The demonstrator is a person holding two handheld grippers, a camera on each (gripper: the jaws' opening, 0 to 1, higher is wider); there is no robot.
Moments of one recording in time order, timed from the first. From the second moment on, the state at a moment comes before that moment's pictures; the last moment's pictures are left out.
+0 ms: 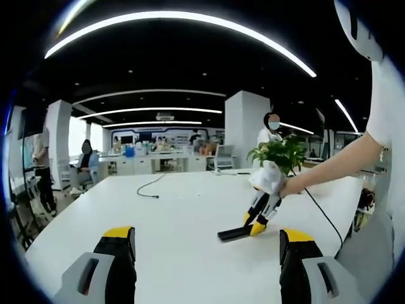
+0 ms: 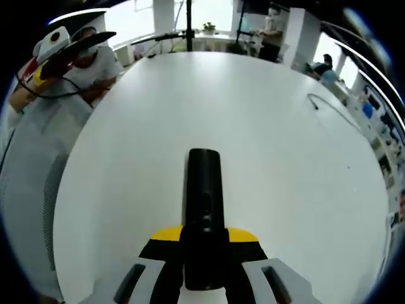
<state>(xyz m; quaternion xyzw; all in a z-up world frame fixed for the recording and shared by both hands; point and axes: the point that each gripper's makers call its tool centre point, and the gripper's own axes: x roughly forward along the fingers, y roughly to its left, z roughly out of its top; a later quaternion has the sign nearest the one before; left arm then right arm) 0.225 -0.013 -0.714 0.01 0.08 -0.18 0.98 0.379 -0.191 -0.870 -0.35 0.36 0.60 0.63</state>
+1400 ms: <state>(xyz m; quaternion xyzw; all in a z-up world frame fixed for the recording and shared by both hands) 0.224 -0.015 -0.714 0.01 0.09 -0.18 0.98 0.388 -0.230 -0.778 -0.06 0.23 0.41 0.88</state>
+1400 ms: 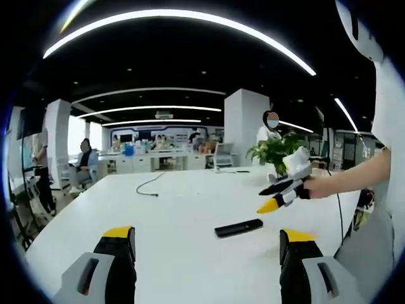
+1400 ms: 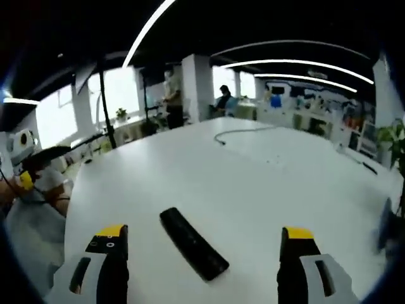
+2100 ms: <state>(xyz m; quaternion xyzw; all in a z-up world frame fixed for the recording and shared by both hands) 0.224 -0.013 -0.710 0.01 0.09 -0.17 0.98 0.325 -0.289 -0.727 0.00 0.17 0.31 0.93</state>
